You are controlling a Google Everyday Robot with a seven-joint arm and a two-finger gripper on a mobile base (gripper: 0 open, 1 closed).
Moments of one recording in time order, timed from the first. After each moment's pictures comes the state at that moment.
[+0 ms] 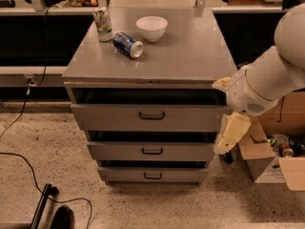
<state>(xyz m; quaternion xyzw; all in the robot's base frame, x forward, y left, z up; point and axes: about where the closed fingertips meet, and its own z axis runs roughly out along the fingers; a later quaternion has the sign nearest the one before) 0.473 -0.163 0.851 -0.64 0.74 0.03 0.22</state>
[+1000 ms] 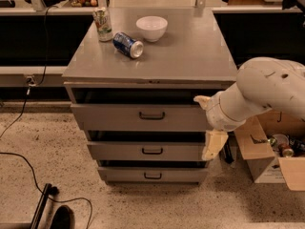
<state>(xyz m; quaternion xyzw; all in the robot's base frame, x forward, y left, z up) 0.518 -0.146 0.757 -0.71 0.66 -0.01 0.23</state>
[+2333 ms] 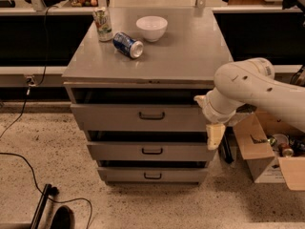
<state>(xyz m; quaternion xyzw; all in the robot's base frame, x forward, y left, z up) 0.587 -0.182 0.698 -0.75 0.64 -0.08 0.16</state>
